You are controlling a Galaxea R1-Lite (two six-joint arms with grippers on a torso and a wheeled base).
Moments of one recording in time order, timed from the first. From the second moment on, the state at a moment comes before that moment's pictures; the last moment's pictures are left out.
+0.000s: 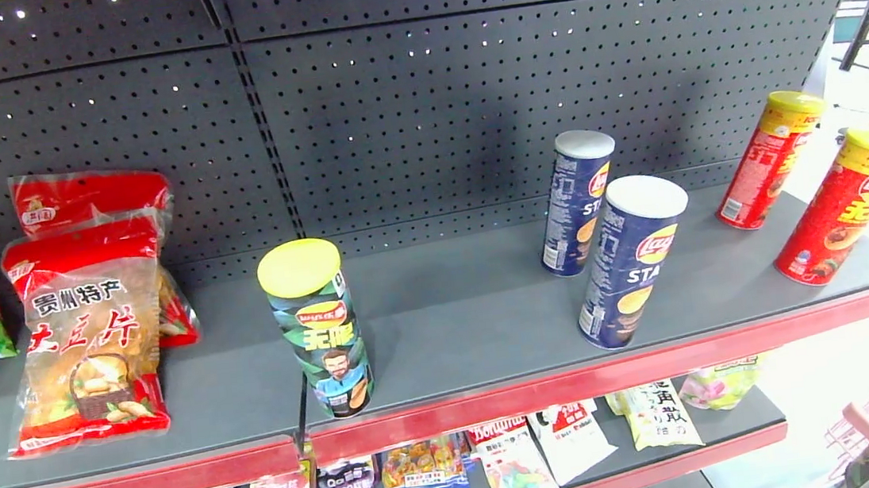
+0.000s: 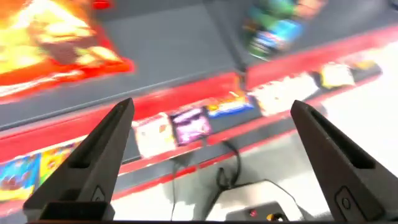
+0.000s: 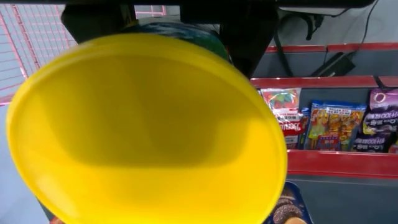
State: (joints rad) left arm 0.10 0.68 -0.36 0.11 -0.37 0.06; right arm 0.10 0.62 -0.32 0.01 -0.09 -0.15
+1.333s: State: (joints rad) left arm 0.06 0.49 -0.22 0.11 -0.33 0.13; right arm 0.30 0.95 -0.62 -0.10 0.13 -0.14
